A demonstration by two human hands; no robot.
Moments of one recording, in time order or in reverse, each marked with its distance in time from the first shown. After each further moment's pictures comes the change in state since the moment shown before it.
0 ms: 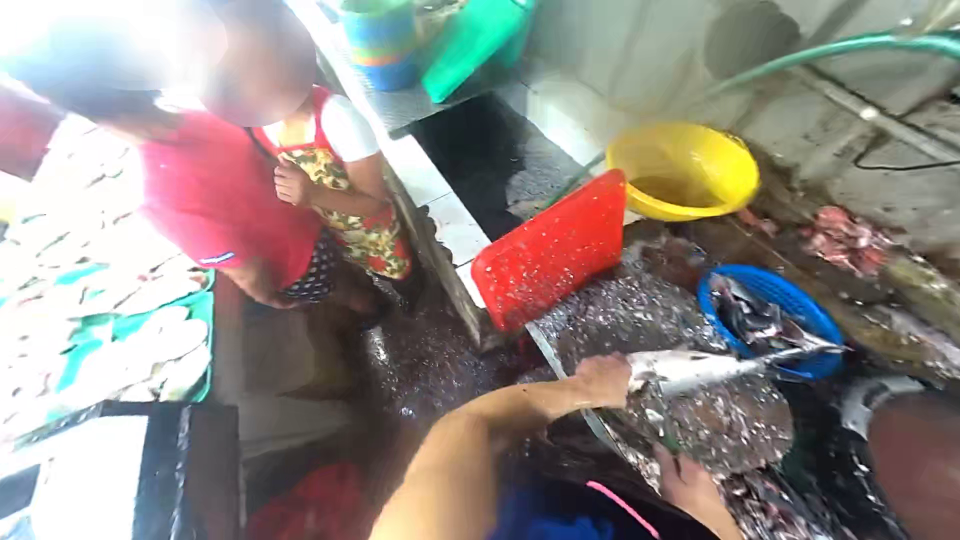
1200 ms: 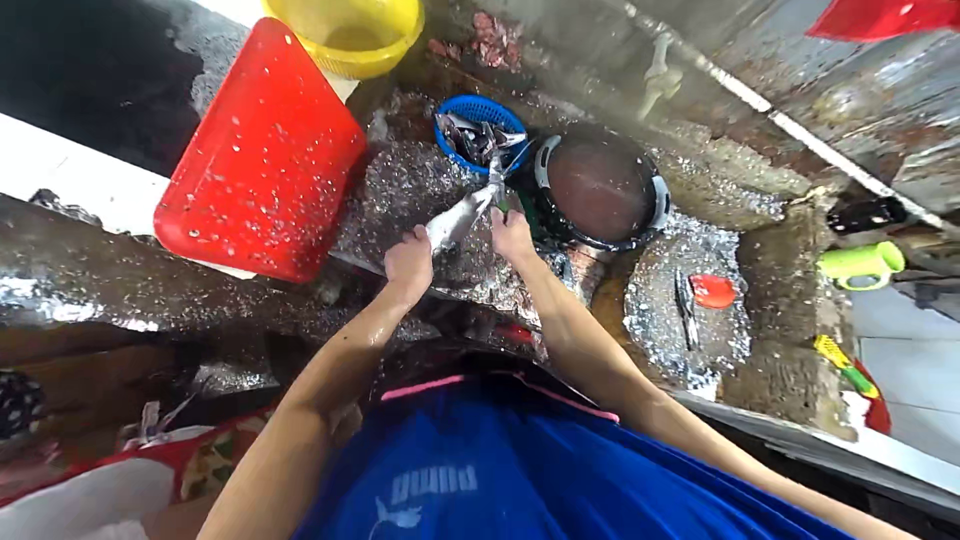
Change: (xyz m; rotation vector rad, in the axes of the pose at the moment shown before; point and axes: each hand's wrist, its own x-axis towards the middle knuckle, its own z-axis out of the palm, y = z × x) left_hand 0.018 0.038 0.018 0.429 0.098 -0.074; right_hand 0.085 0.018 -0.073 0.323 0.141 0.233
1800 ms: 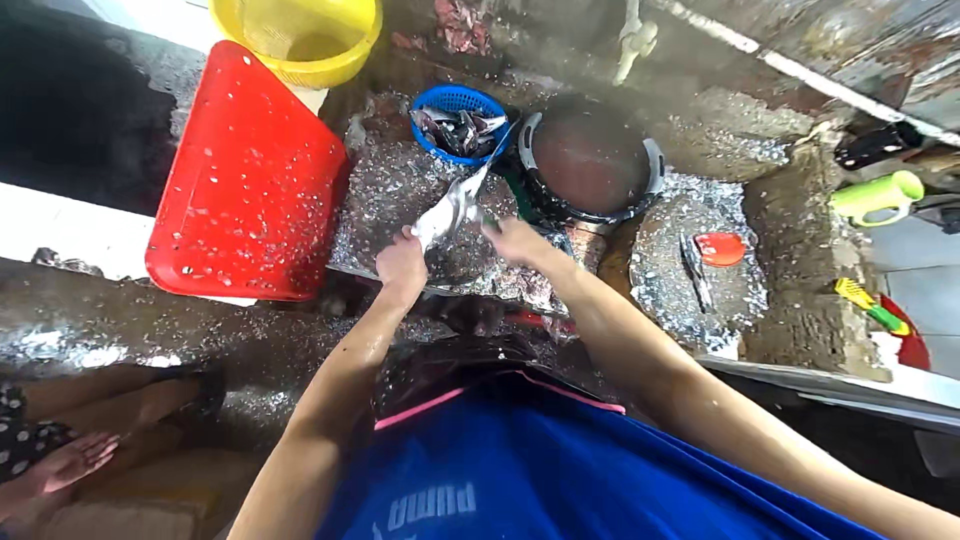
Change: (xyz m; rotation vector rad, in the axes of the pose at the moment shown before) left_hand 0.002 -0.002 -0.002 0.044 0.029 0.019; right_hand -0.021 0.010 -0.030 -0.187 -0.136 -0.003
